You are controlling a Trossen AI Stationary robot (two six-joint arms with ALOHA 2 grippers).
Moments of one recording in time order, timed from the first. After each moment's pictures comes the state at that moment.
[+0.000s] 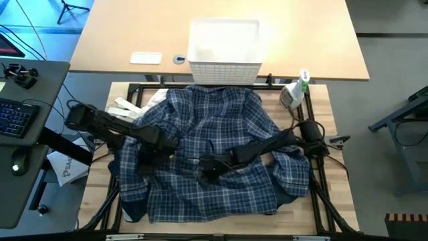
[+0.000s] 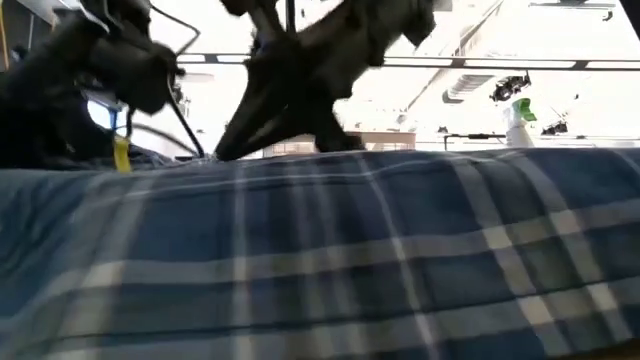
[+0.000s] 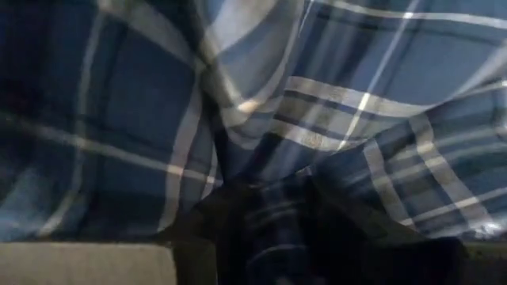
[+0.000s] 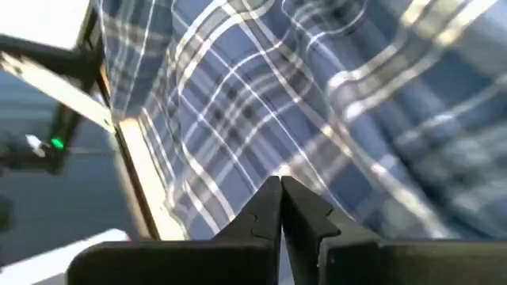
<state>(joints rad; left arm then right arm) -0.12 1.44 0.75 -1.30 0.31 -0.31 0.23 2.08 1.49 -0.22 -0.11 1.02</state>
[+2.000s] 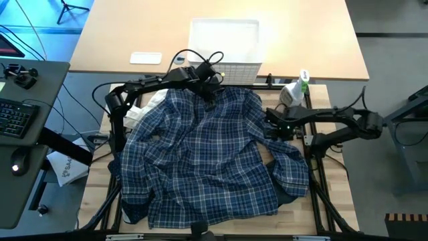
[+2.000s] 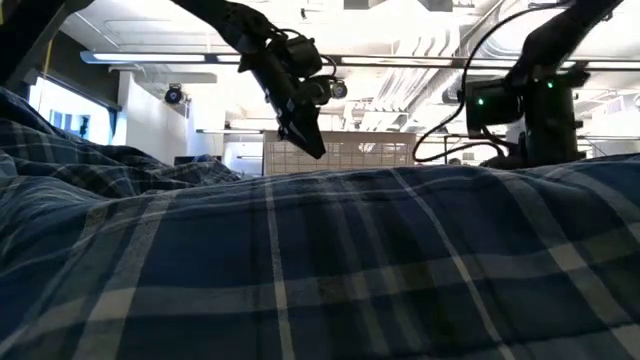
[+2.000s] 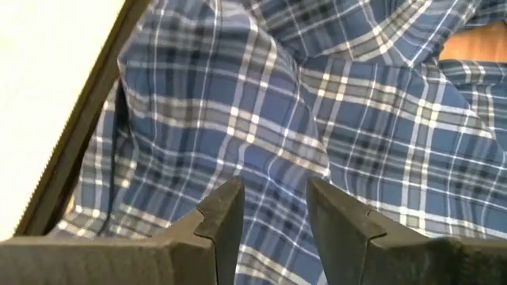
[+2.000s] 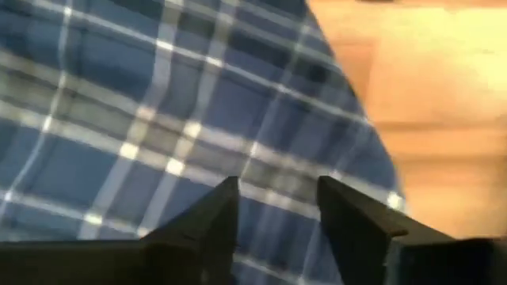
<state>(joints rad) 0.53 1.93 1.63 -0.70 0.20 0.19 -0.43 1.31 0.59 -0.82 -0.08 1.14</state>
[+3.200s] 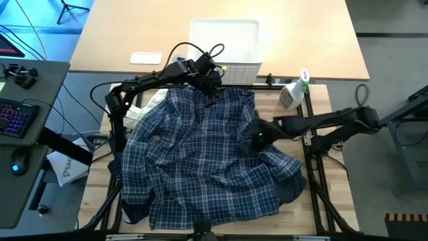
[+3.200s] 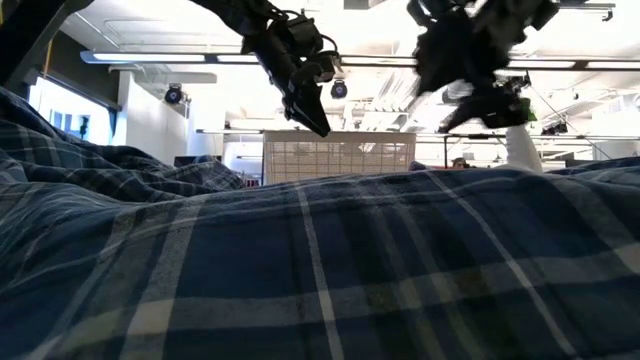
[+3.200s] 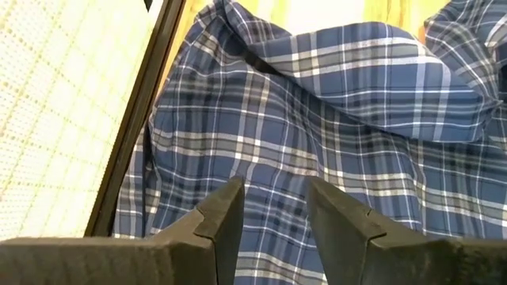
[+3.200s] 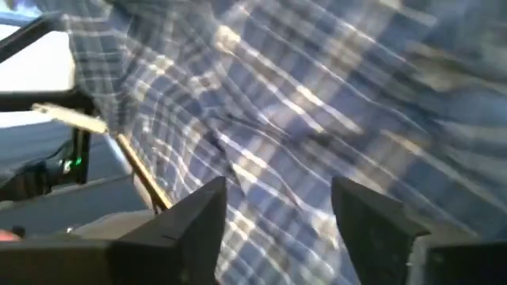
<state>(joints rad) 0.53 1.93 1.76 -0.79 0.20 0.30 0.01 1.32 0.91 -0.49 -0.24 1.16</state>
